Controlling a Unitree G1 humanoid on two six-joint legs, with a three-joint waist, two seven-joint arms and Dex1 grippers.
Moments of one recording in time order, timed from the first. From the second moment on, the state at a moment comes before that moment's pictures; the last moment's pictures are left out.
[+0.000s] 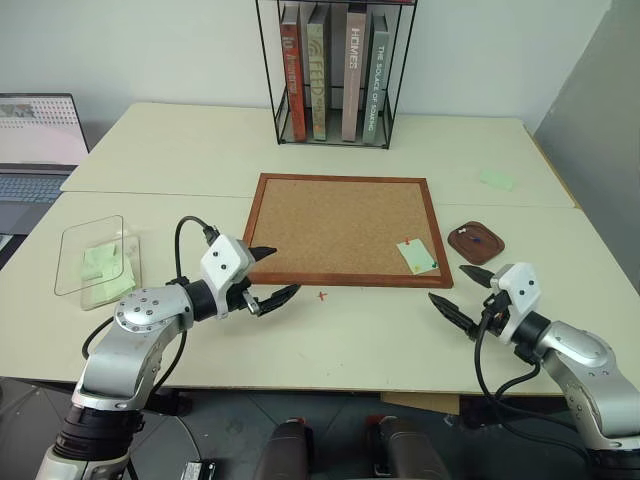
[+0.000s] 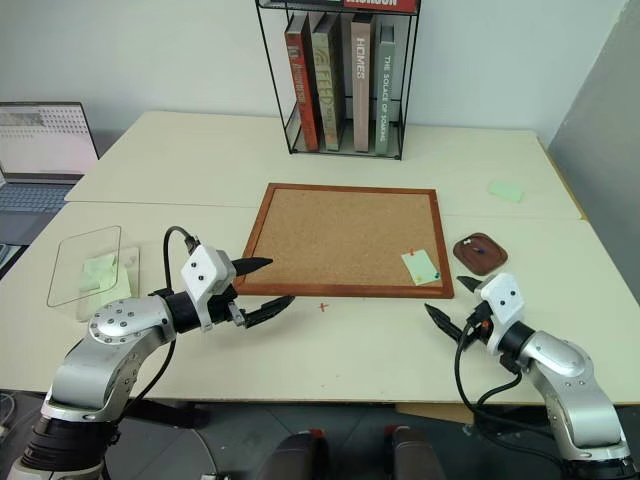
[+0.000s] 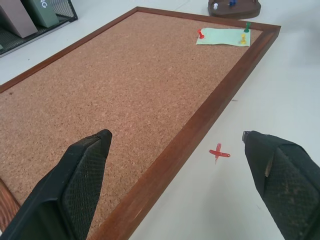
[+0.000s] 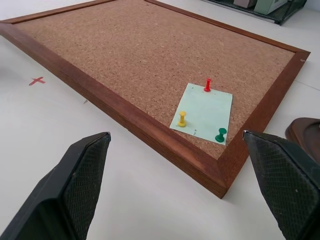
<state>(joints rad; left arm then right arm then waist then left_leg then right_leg) -0.19 0.67 0.04 -0.27 -0.33 0.38 -0.83 0.03 -0.56 -0.10 -0.31 0.33 0.30 0.66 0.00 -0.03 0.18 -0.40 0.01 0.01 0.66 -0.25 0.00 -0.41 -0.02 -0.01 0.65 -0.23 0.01</state>
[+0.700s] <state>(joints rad) -0.36 0.57 -0.05 -0.21 -0.35 0.41 -0.83 0.02 -0.55 -0.10 -0.35 0.33 0.33 0.64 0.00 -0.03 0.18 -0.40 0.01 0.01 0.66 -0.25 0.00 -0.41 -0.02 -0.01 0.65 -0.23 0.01</state>
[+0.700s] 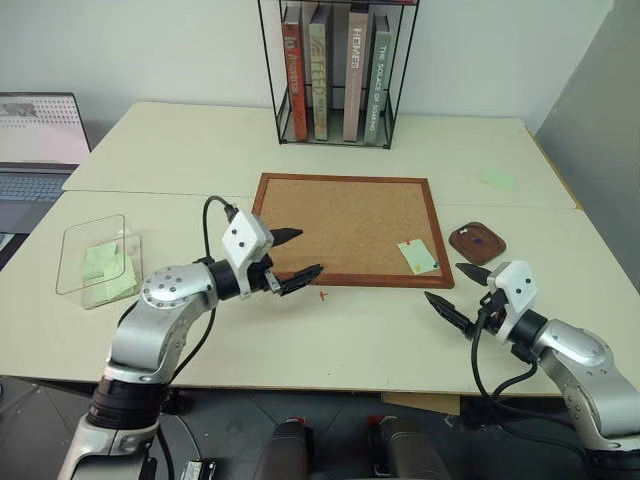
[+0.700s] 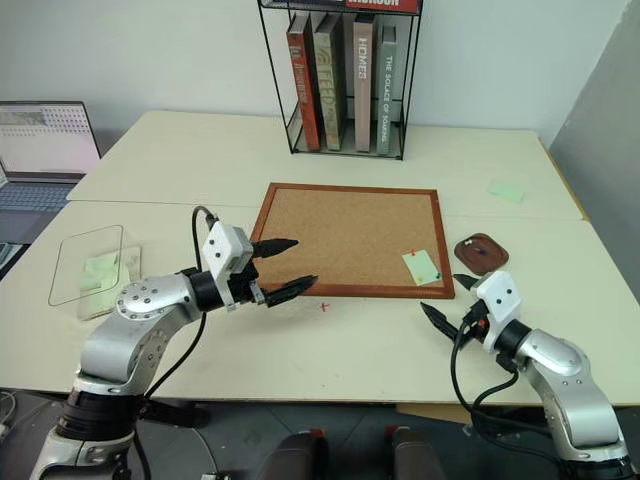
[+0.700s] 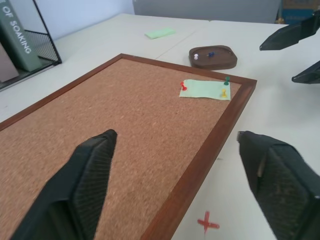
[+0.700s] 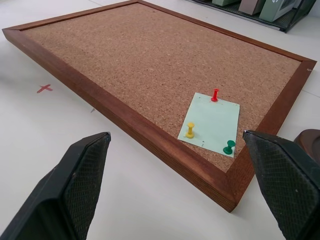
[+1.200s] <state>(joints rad) -0.56 0.46 -0.21 0.03 -0.23 0.32 -0.88 0.02 -0.53 -0.08 -0.35 0.33 0.34 0.62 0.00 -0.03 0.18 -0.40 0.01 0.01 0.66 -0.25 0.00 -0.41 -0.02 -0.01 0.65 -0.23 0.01</state>
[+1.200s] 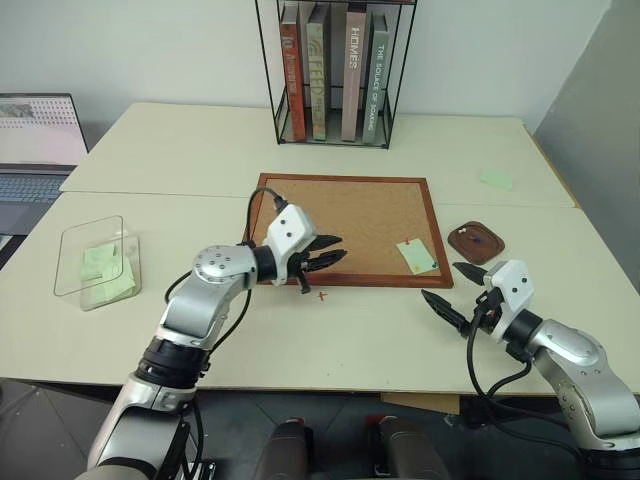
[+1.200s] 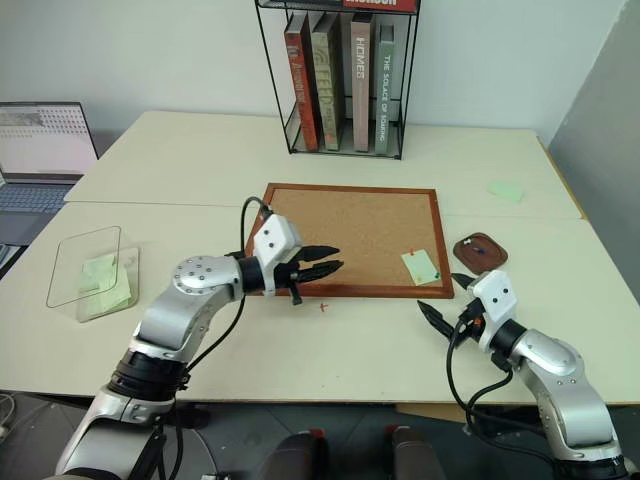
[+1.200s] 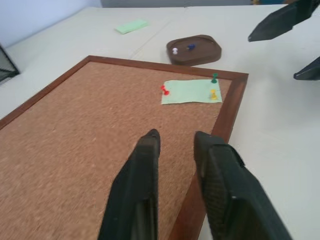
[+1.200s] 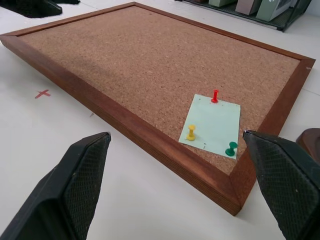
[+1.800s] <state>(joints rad) -0.70 0.27 -0.27 0.46 -0.09 0.14 -0.88 -0.06 -0.50 -0.07 -0.35 0.33 0.35 0.59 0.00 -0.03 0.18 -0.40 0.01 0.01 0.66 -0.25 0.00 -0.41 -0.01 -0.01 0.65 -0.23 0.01</state>
